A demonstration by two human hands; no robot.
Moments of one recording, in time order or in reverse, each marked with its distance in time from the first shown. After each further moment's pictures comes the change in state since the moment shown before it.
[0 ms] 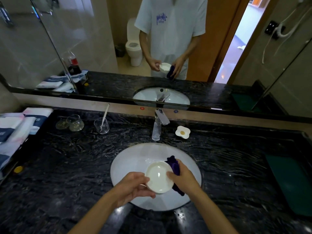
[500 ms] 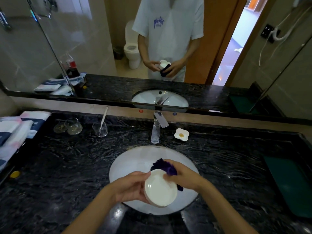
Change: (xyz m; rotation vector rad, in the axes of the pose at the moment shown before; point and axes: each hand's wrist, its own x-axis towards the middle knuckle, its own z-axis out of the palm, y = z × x) left_hand -0.001 0.027 0.002 -0.012 -0.273 -0.117; right_hand 0.011 -0.029 -0.024 -0.156 -0.352 -0.150
